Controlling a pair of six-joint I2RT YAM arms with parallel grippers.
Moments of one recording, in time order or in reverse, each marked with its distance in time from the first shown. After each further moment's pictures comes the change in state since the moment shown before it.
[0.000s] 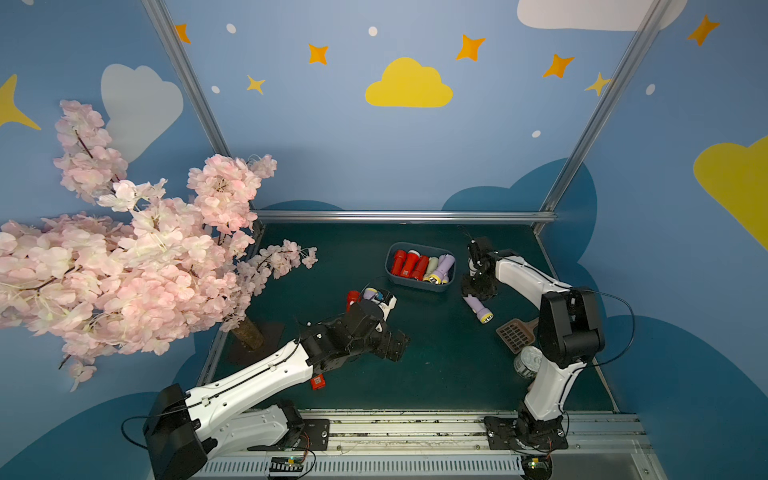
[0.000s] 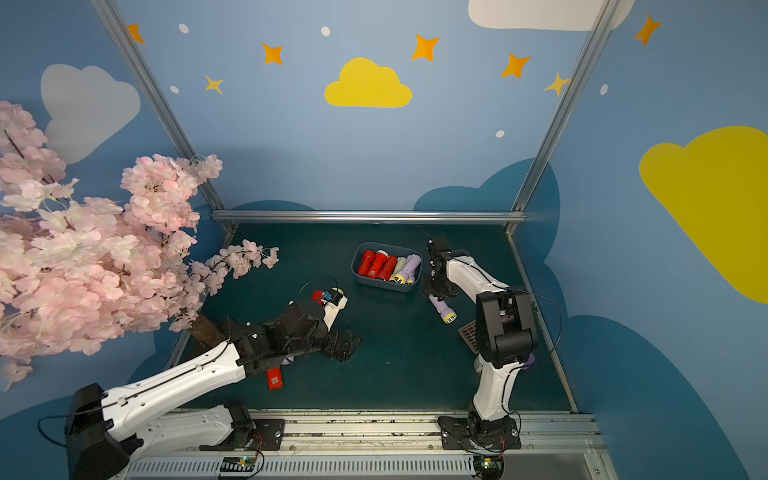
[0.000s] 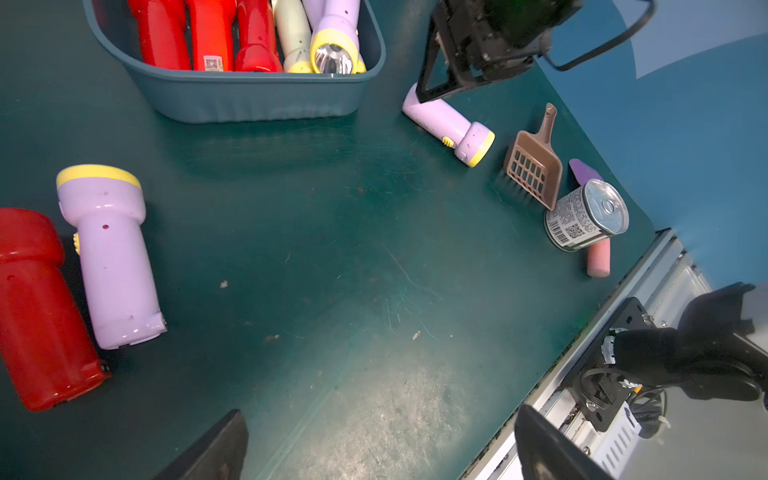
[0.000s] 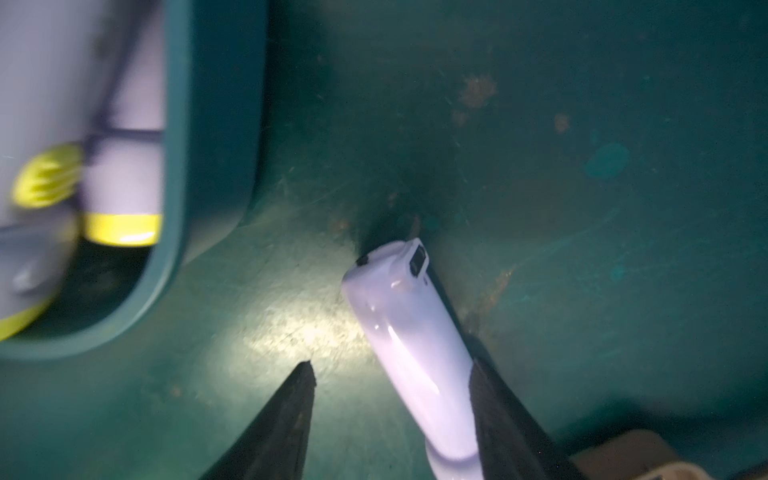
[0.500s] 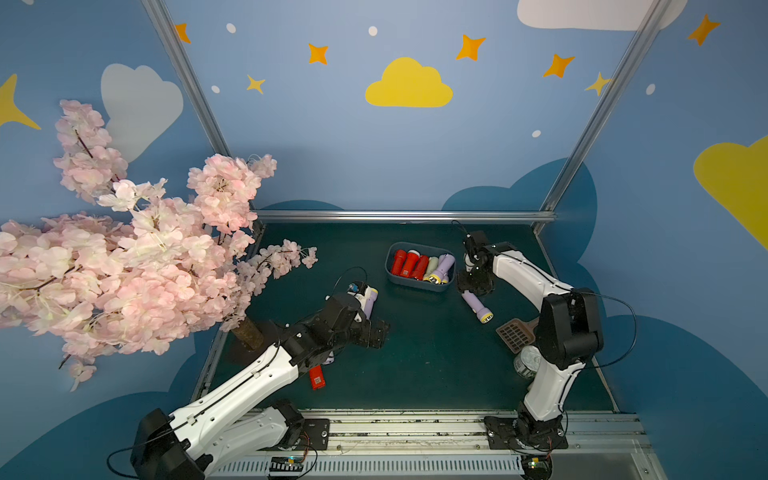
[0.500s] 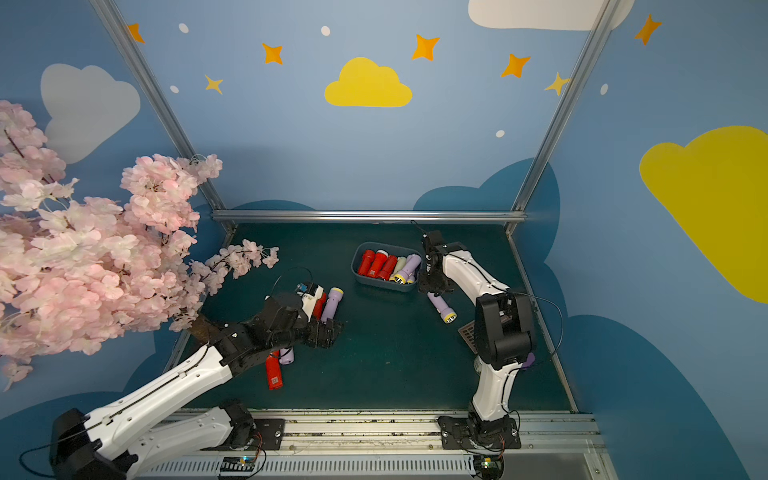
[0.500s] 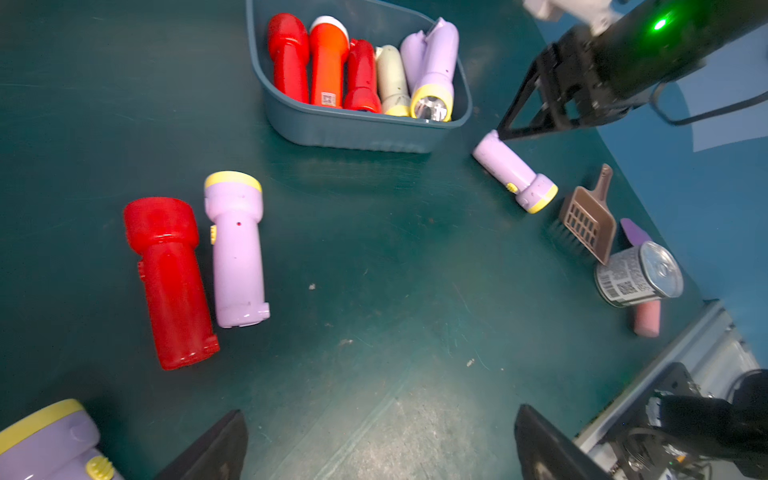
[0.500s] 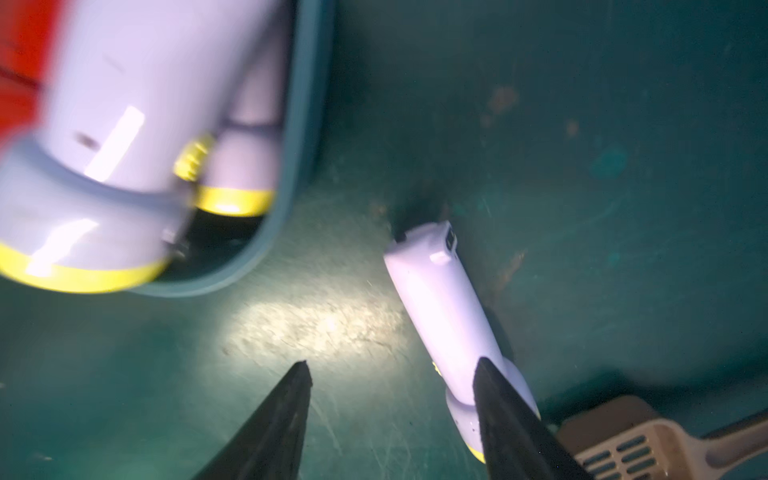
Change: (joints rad) left arm 0.169 -0.102 -0.054 -0.022 0.019 0.008; right arm 0.051 -0.033 0.066 -0.109 0.004 0.011
